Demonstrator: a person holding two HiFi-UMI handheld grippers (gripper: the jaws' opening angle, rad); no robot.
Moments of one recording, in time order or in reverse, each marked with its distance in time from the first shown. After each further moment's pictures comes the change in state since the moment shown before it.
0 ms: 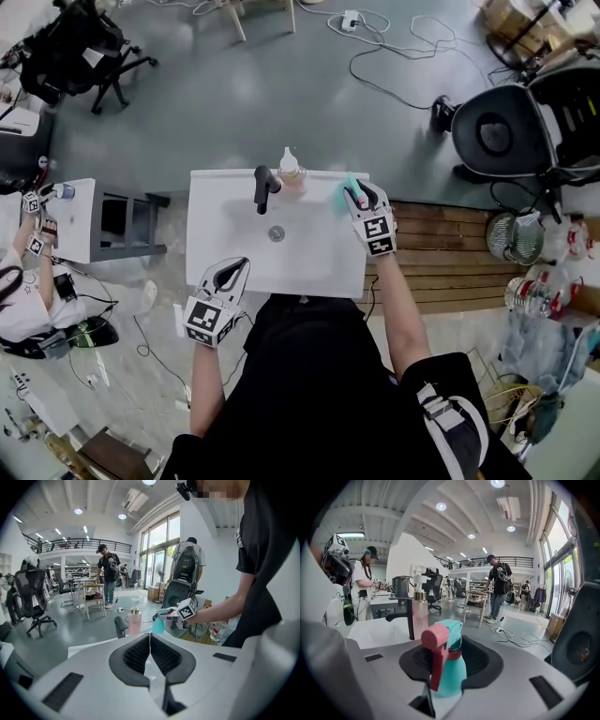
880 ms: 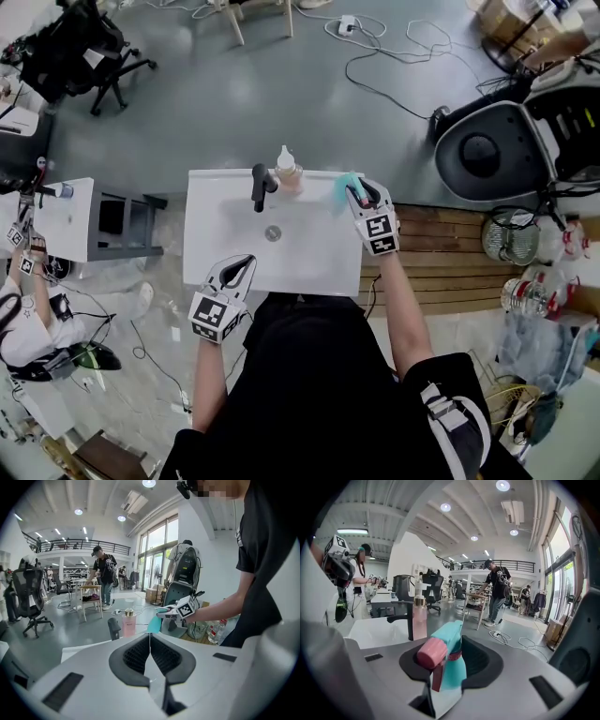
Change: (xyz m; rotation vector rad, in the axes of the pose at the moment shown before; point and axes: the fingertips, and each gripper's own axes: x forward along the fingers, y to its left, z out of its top) left arm 0.006 -0.022 0.001 0.003 -0.029 -0.026; right arm -0.024 -0.007 0.015 -0.046 -0.010 -0.014
